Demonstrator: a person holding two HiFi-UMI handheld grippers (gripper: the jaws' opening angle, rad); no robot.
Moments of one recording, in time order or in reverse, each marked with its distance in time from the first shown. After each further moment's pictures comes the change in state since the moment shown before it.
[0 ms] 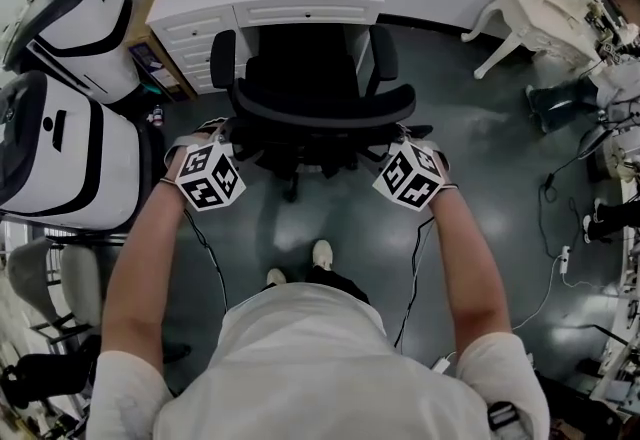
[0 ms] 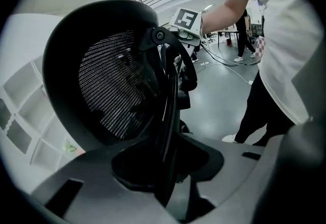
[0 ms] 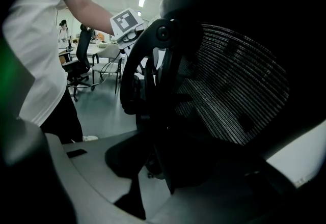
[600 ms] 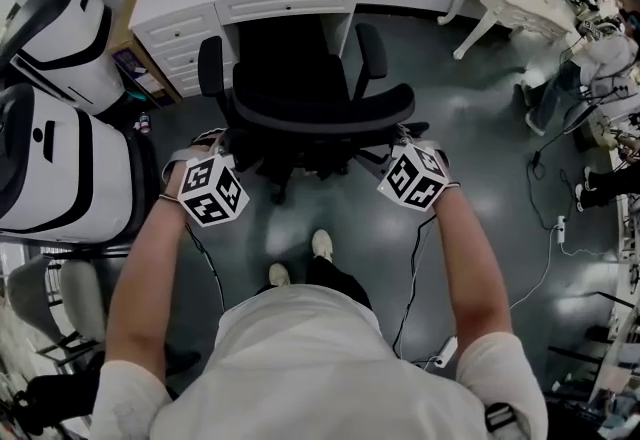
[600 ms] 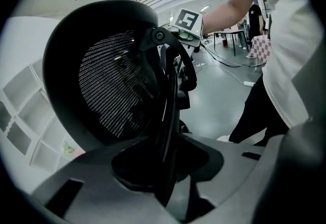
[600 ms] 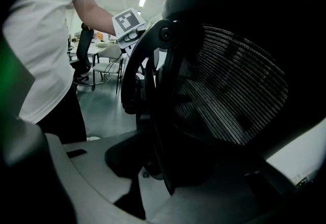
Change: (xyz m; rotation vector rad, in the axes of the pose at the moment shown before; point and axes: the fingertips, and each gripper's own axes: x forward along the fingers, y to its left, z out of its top) left arm -0.026 -0.053 0.006 0.020 -0.015 -0.023; right arm -0.027 0.057 0.001 0.003 0.001 -0.036
